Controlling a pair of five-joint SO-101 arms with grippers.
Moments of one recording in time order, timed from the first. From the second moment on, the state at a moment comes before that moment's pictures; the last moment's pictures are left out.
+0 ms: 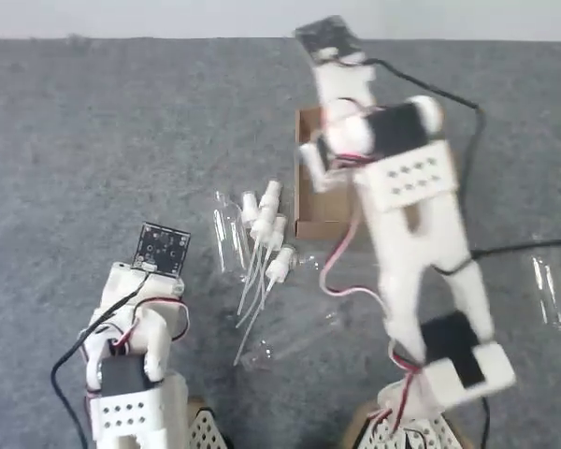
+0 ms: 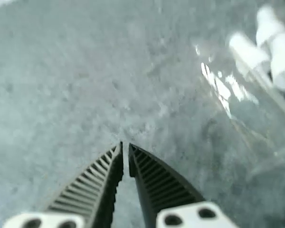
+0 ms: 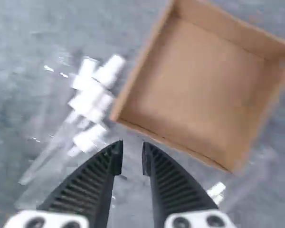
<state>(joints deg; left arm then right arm) -14.2 -97.1 93.2 56.6 -18.5 -22.2 1.8 -28.9 100.6 4.6</state>
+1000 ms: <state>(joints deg) 16.3 -11.5 28.4 64.6 -3.1 34.8 -19.3 26.4 72.9 49.2</state>
